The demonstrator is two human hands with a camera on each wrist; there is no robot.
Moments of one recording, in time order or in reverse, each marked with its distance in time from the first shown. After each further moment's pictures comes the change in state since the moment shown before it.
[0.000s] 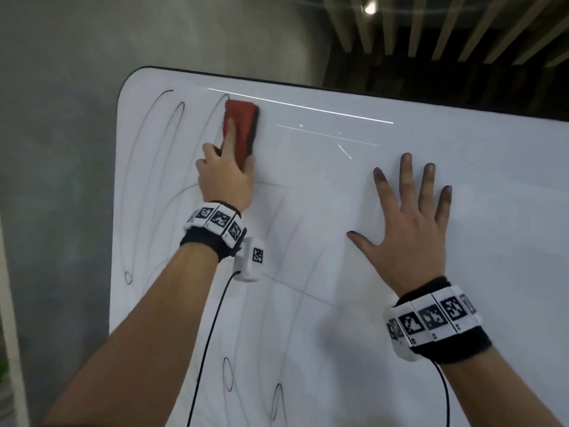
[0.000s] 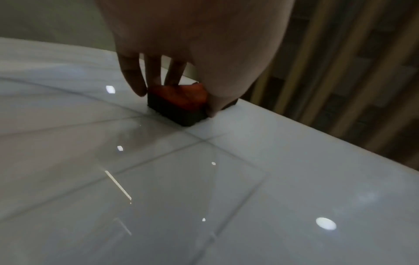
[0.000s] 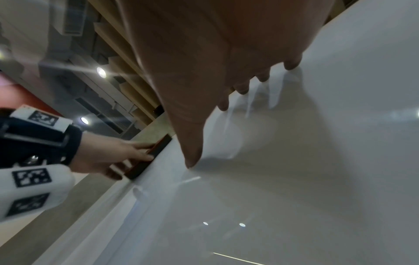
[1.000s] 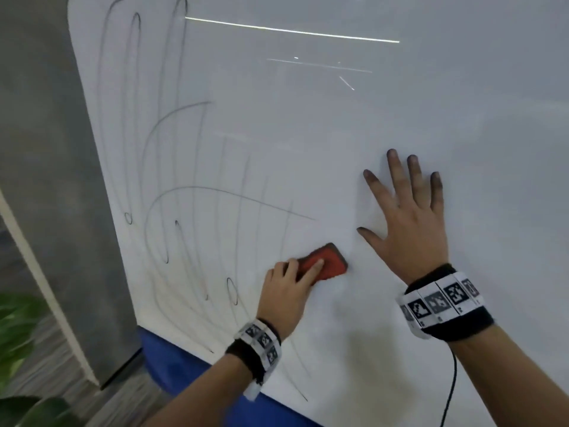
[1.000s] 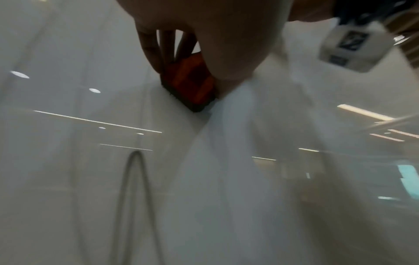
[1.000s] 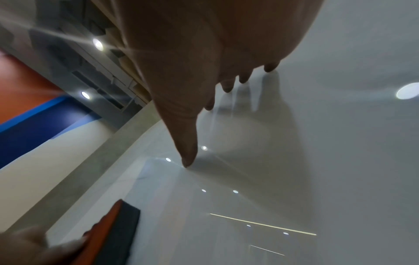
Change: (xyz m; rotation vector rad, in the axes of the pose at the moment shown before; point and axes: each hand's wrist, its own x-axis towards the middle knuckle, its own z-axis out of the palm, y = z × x) left_hand -0.346 -0.030 0.061 0.116 -0.417 0.609; right_hand -0.119 0.044 0.014 -0.023 -0.132 -0.124
